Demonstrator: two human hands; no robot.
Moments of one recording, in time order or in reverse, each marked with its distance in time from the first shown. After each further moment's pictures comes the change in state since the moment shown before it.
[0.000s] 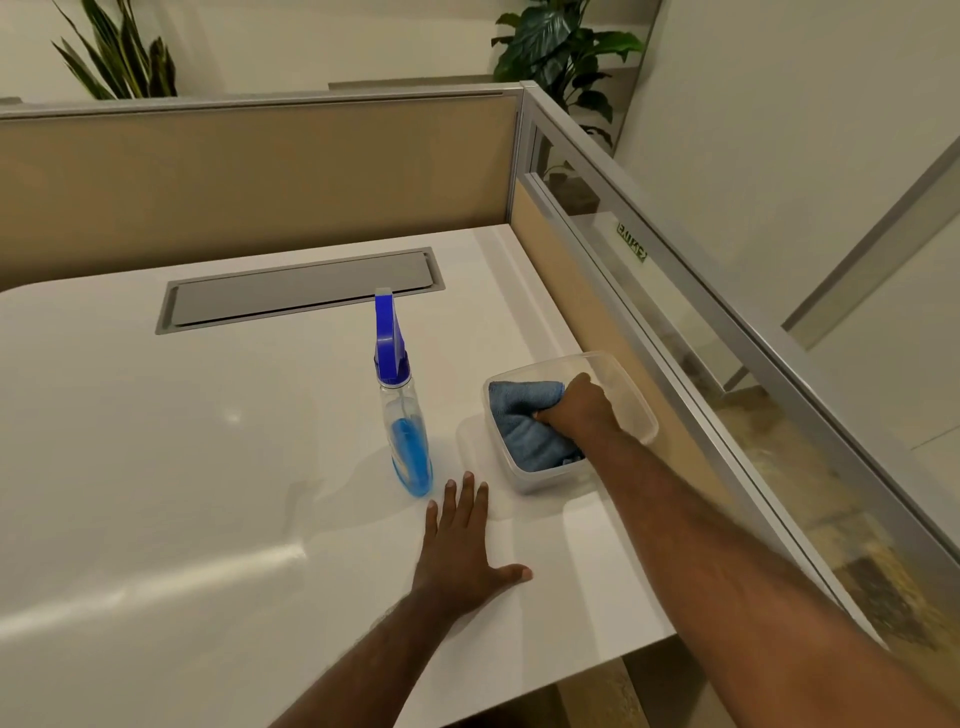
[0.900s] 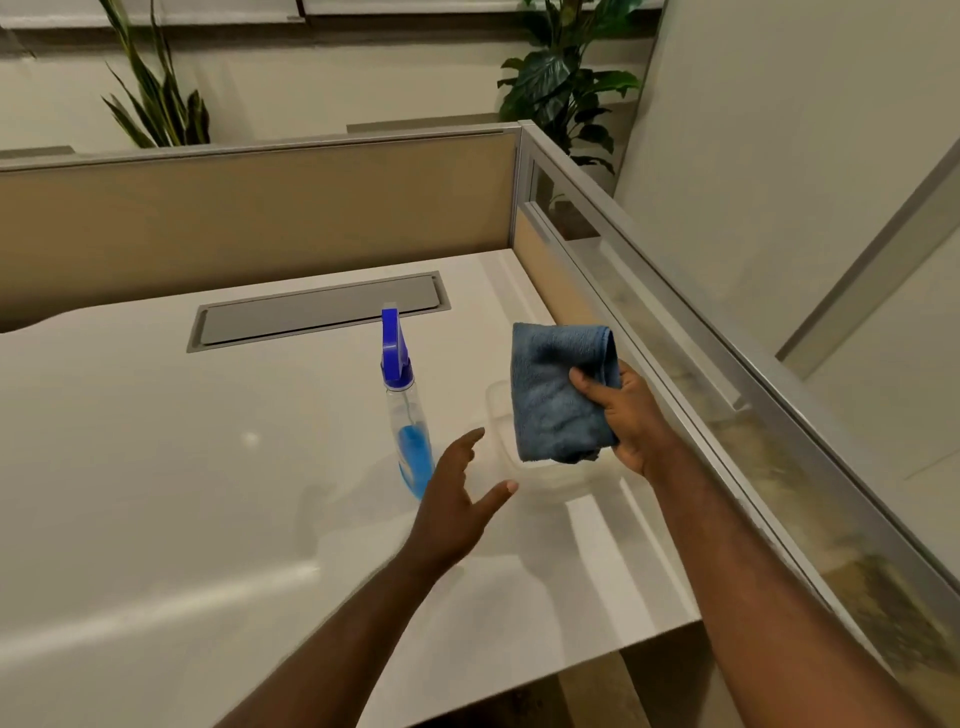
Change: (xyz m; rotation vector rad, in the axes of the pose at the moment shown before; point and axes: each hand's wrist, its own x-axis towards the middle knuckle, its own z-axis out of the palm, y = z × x) left_hand -0.021 0.034 -0.081 -0.732 0.303 0.081; right_hand -0.048 0.029 -0.059 1.192 -0.245 -0.271
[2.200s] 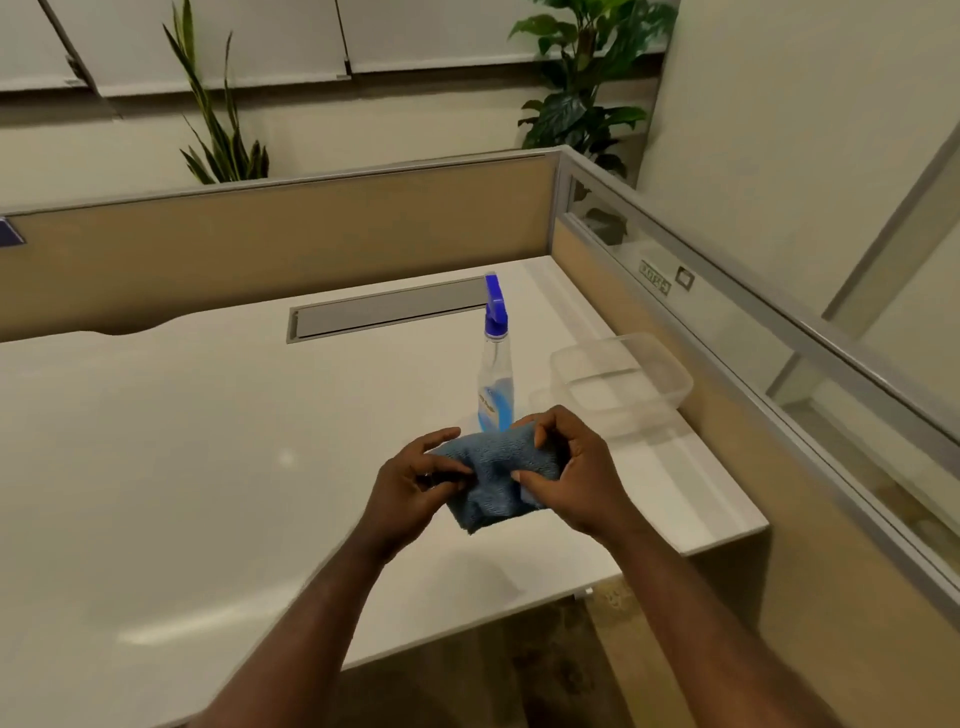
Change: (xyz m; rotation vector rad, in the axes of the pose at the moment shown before) left_hand -0.129 -0.029 -0.159 -0.090 0.003 0.207; right_hand -0.193 0.063 0.153 -0.488 -0.152 -0.482
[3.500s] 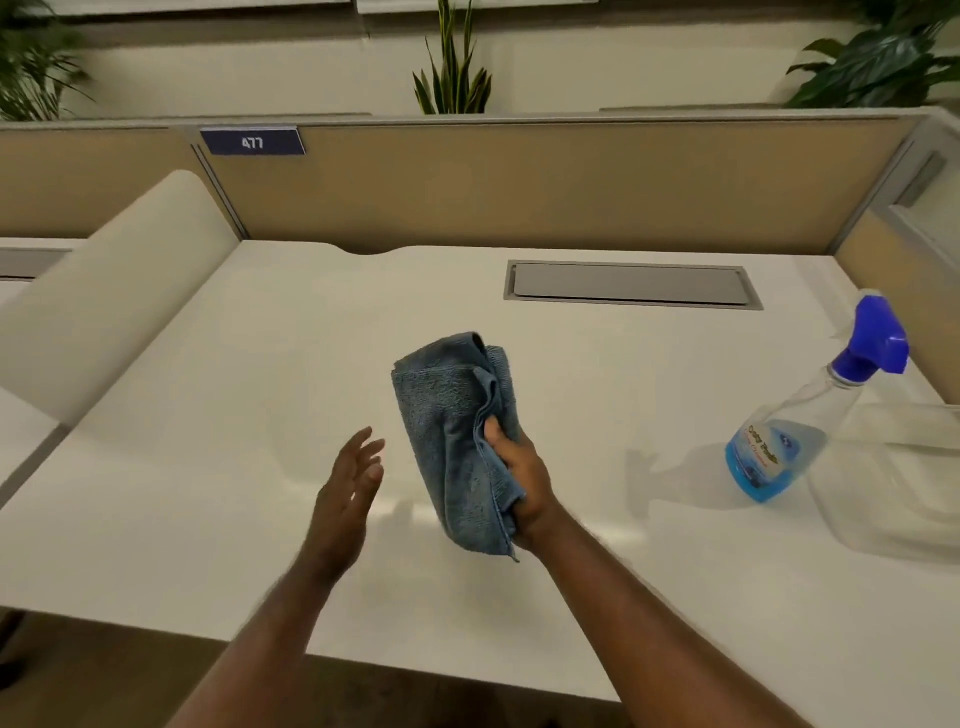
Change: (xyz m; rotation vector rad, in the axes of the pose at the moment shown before) left_hand -0.114 -0.117 -0.256 0.067 0.550 -0.350; right_hand 0.080 -0.008 0.335 0.934 -0.437 0.566
